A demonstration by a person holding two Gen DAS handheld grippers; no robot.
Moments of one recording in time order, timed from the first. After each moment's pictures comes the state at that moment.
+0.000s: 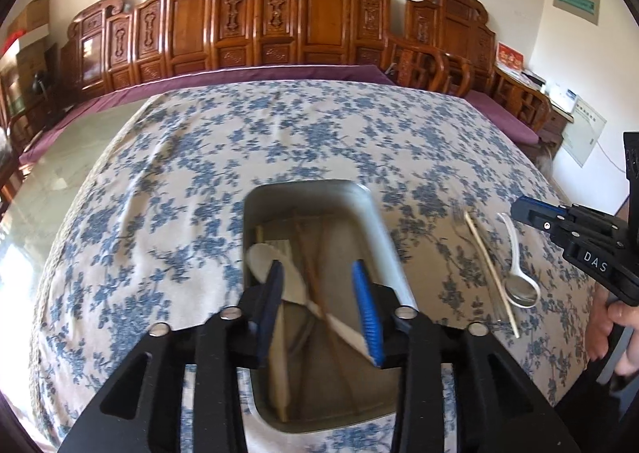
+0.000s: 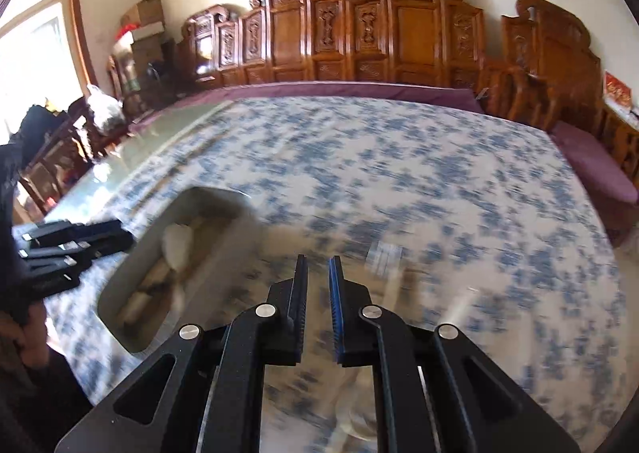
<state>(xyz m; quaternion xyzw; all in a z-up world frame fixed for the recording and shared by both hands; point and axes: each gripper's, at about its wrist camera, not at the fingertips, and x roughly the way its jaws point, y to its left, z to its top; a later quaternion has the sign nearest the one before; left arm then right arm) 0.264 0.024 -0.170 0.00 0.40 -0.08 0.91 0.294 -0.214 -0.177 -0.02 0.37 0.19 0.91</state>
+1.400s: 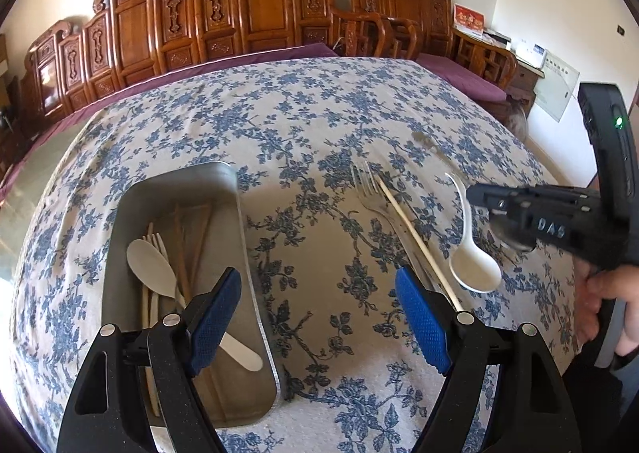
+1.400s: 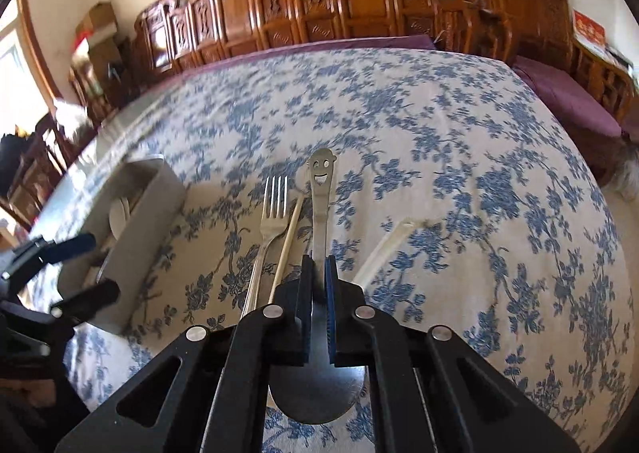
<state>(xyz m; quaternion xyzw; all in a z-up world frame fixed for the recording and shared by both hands) 0.256 -0.081 -0.193 0.05 0.42 -0.13 0.90 0.298 -0.290 -0.217 0.04 0.43 0.14 0.89</state>
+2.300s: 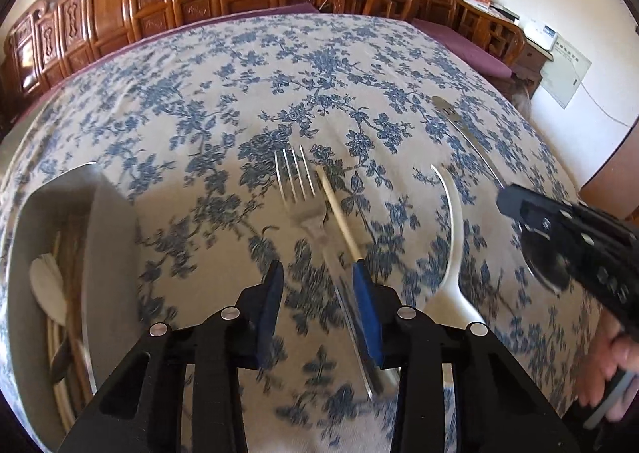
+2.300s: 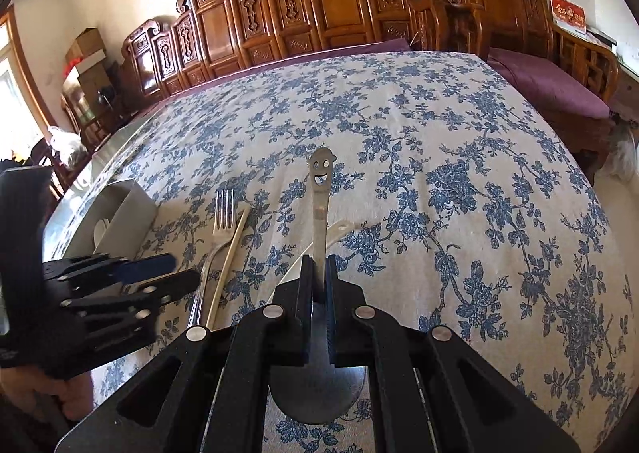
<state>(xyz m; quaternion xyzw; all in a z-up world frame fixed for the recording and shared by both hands) 0.322 -0.160 -0.241 0.04 0.49 -0.14 0.86 0.304 -0.339 -0.229 0.07 0.42 0.13 0.90</state>
